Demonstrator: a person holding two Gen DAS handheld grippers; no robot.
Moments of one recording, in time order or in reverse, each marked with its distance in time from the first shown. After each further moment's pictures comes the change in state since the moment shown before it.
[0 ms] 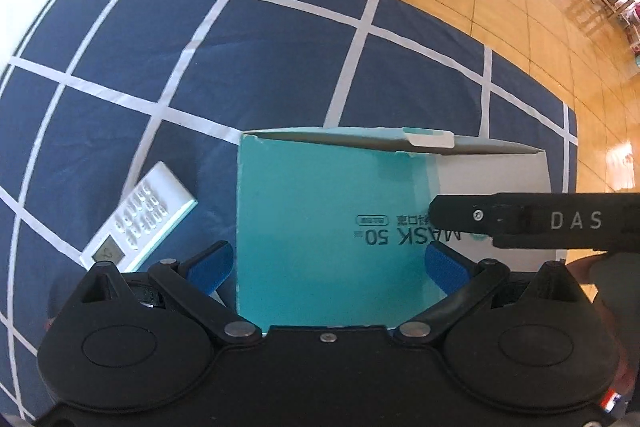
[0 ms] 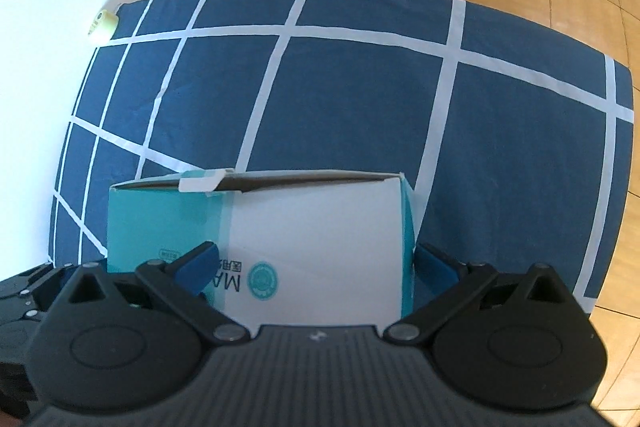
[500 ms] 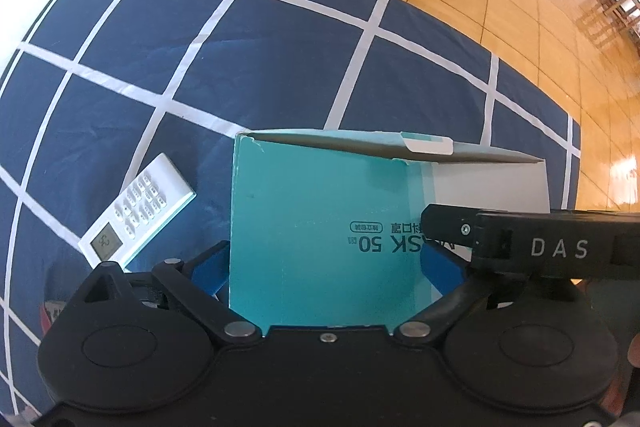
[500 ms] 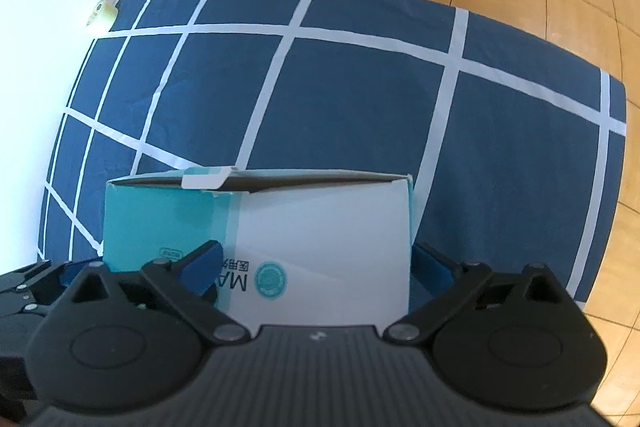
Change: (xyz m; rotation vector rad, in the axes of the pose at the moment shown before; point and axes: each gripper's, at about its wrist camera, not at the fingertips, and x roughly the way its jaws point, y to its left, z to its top) left arm -0.006 -0.005 0.004 -0.055 0.005 0.024; right arm -0.005 0.010 -0.001 -0.037 -0.008 -0.039
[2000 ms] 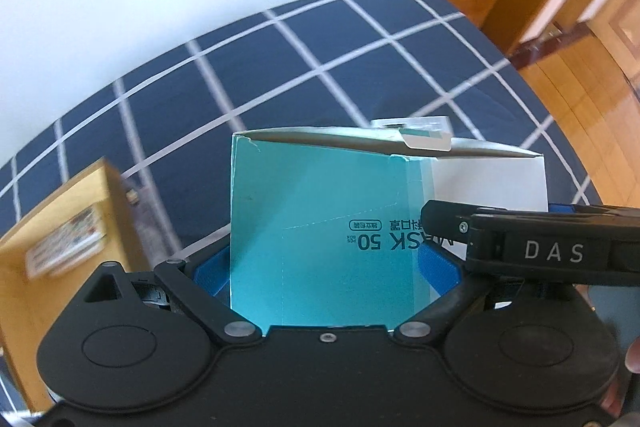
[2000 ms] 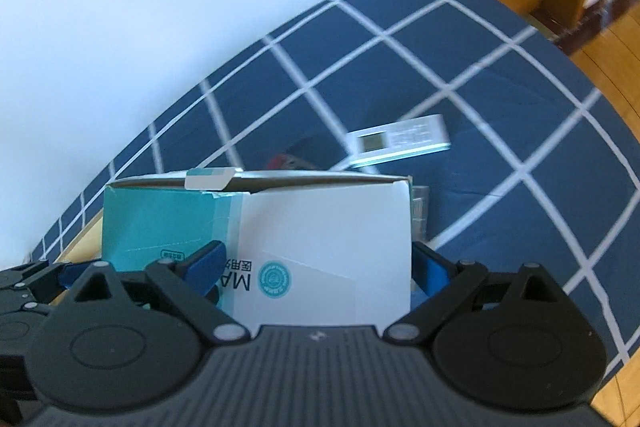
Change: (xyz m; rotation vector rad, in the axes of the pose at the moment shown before) left arm -0.187 0.131 -0.233 -0.578 -0.248 0.212; right arm -0.085 0.223 -0.153 -0.653 0.007 0.189
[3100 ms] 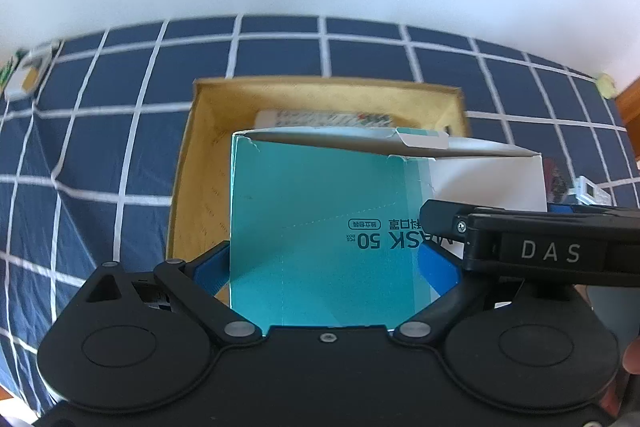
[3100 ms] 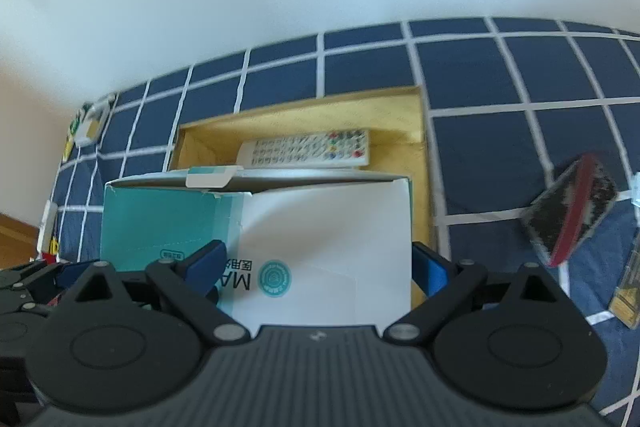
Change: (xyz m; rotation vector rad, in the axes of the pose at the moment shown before) left arm -0.069 0.286 -0.132 -0.474 -0.023 0.162; right arm 0.079 0.309 -0.097 -0.460 0.171 0.169
